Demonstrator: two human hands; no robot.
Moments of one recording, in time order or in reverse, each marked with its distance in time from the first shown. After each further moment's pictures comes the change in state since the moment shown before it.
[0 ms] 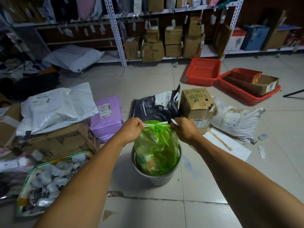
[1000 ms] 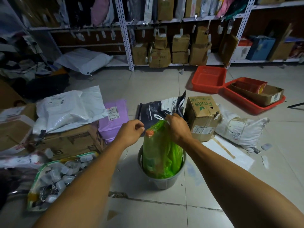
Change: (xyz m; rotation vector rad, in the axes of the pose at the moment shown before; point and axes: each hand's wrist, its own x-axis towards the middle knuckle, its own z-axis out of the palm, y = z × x) left_hand -0.019 -0.013 -0.032 -0.022 0.140 -0.001; right_hand 0.001 -0.078 -0.002 -0.138 0.065 -0.087
